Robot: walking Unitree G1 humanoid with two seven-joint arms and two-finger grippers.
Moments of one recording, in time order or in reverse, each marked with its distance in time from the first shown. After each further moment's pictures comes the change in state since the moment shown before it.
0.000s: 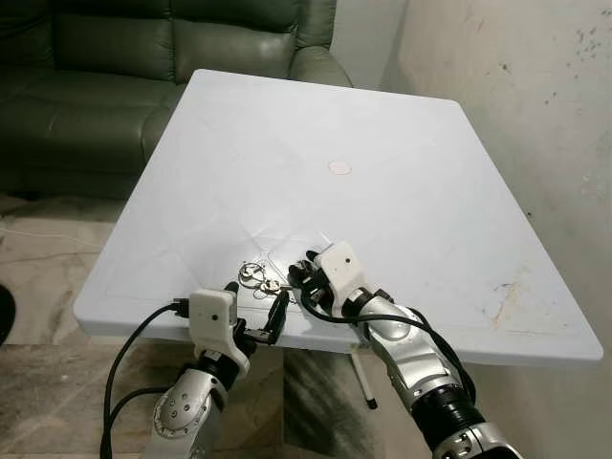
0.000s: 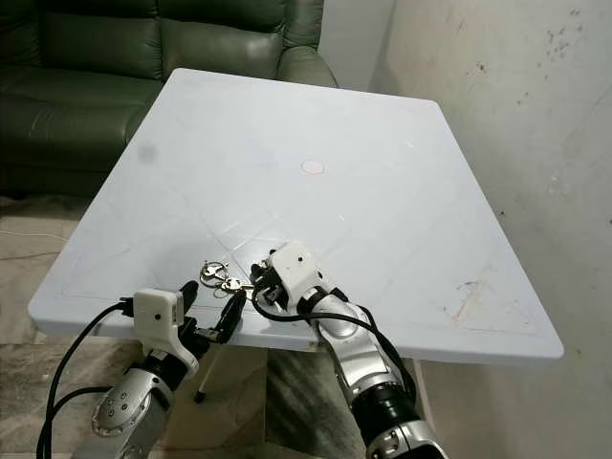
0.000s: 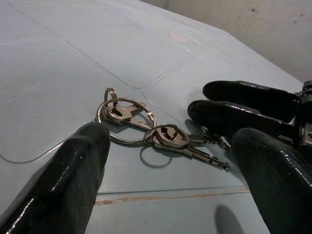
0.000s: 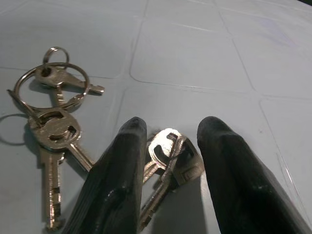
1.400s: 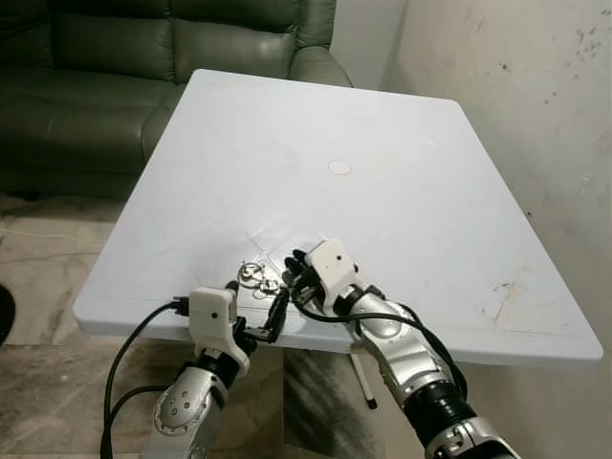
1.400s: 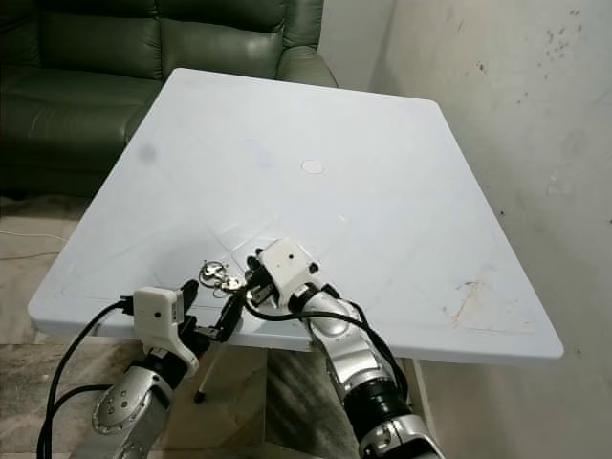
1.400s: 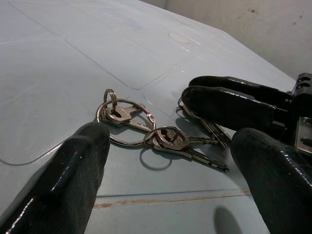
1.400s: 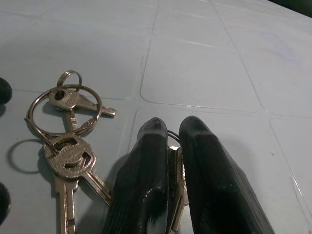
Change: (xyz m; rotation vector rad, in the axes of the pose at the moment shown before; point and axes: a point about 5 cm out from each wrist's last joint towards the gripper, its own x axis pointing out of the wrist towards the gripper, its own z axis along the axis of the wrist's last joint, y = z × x) left arm 0.001 0.000 0.001 -0.009 0.000 -0.001; right arm 0.007 0.006 0.007 0.014 -0.039 0.012
